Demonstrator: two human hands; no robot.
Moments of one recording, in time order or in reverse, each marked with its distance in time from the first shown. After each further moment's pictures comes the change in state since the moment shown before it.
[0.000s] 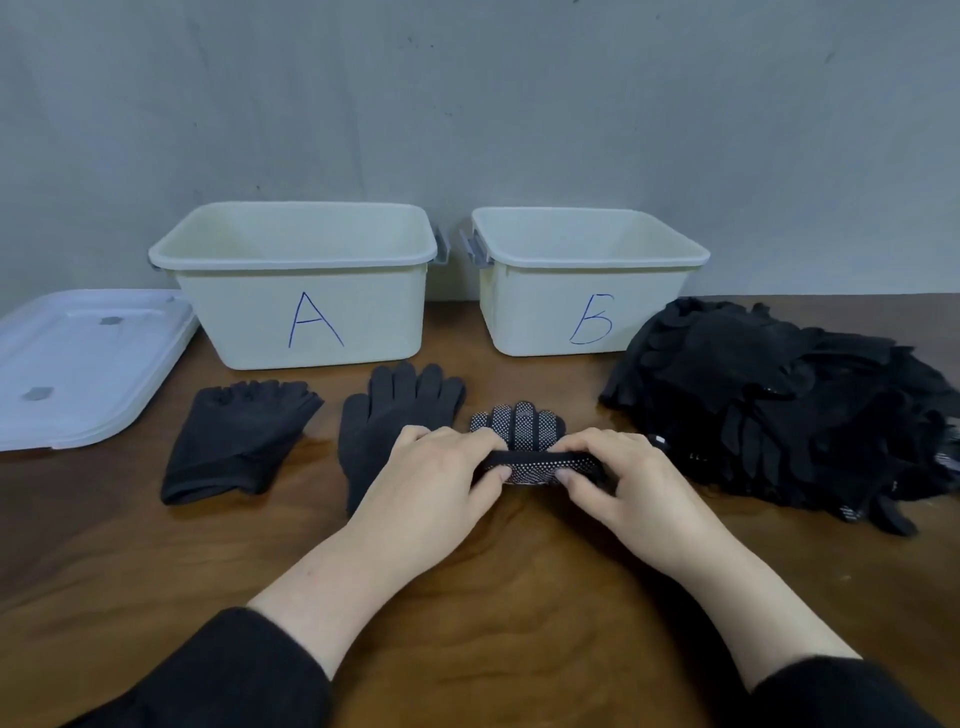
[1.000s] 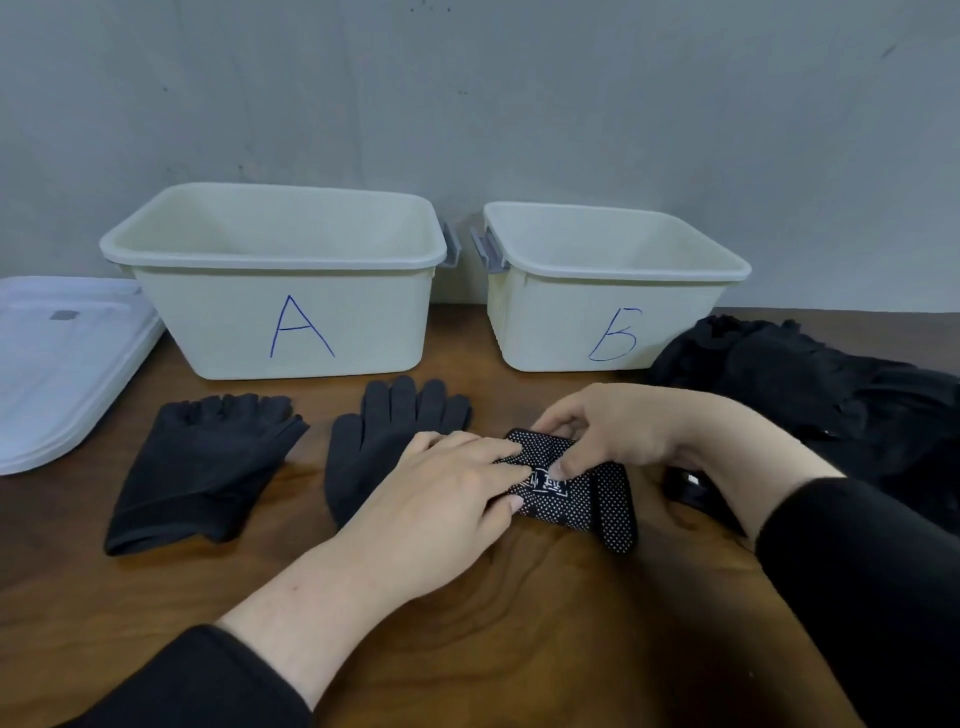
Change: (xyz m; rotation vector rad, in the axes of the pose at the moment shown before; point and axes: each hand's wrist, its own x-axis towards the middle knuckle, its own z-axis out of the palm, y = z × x) left_hand 0.032 -0.029 0.008 0.025 -0.116 0.130; right_hand 0.129 -0.008 -0.024 -0.018 -0.713 0.401
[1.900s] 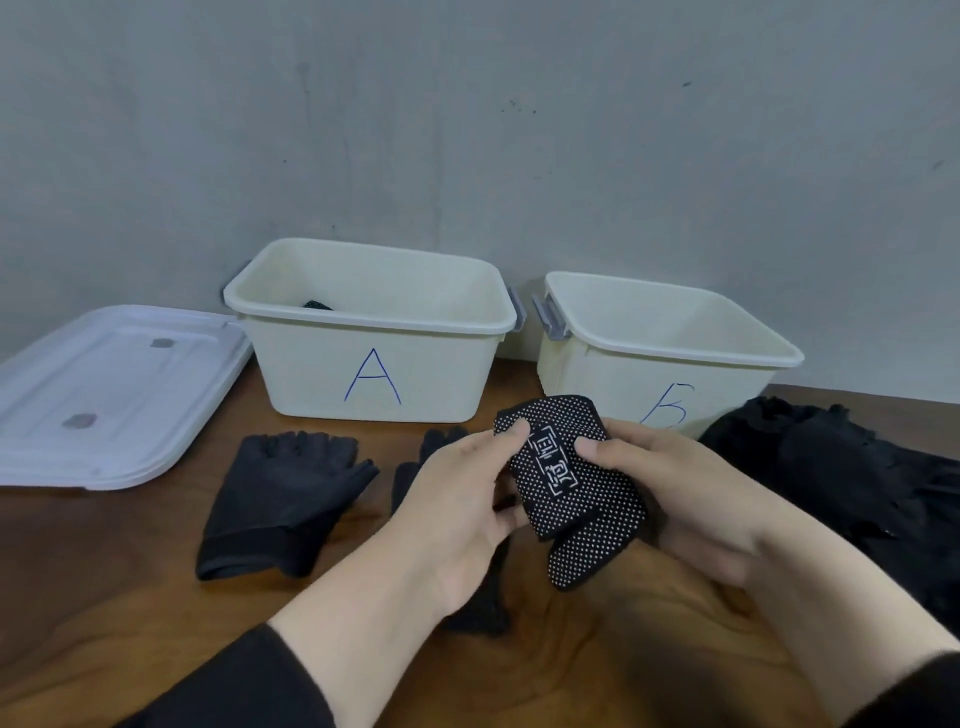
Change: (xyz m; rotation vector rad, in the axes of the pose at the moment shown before) left_hand 0.010 0.005 -0.052 -1.816 0.252 -0.635; right_hand -0.035 -0.054 0.022 1.036 0.098 -0.149
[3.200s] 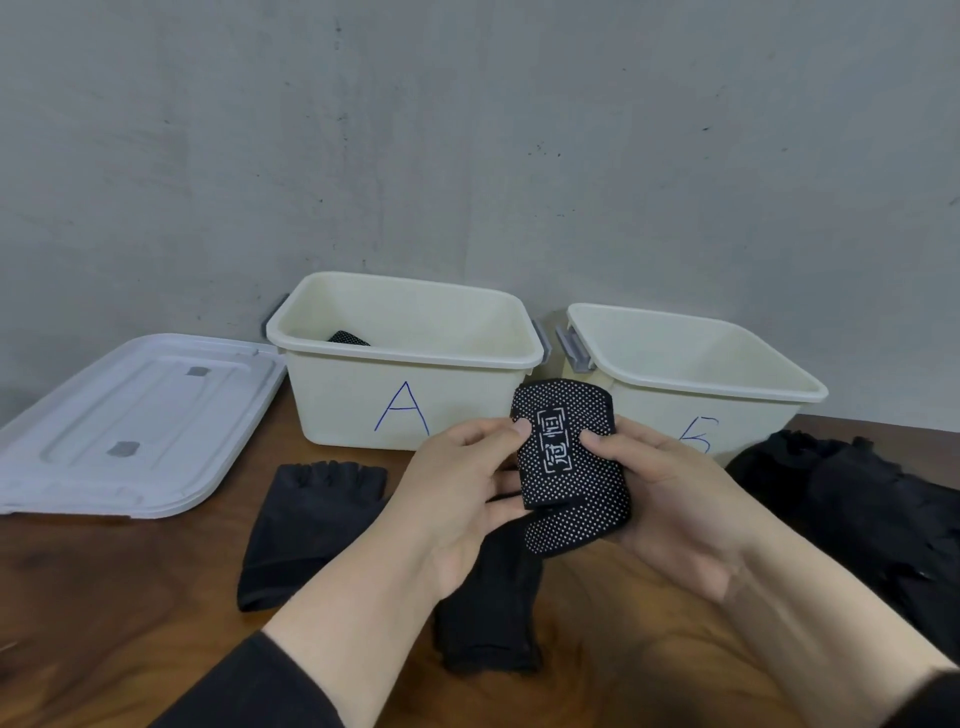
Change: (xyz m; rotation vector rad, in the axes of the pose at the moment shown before) left_hand -0.002 0.044 -0.007 0.049 0.096 0.069; right_hand 0.013 -0.017 0.037 0.228 -0.022 -0.082
